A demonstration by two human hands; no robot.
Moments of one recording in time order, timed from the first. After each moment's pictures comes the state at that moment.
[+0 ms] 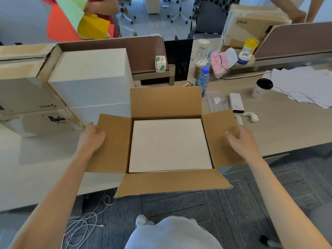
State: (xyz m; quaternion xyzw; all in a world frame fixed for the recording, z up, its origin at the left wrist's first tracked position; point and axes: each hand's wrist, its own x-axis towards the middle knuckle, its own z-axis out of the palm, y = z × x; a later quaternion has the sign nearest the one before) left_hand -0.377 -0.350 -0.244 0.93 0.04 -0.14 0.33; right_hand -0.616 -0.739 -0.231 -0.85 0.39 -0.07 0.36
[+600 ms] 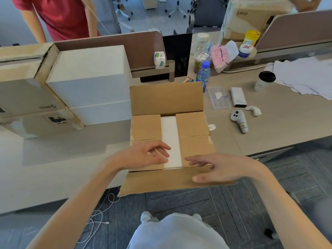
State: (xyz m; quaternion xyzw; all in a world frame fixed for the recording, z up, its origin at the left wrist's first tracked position) left_hand -0.474 -0.427 -0.195 0.77 -0.38 -0.41 0.30; right_hand -0.626 -0.656 -0.183 -0.87 0.02 0.36 0.34
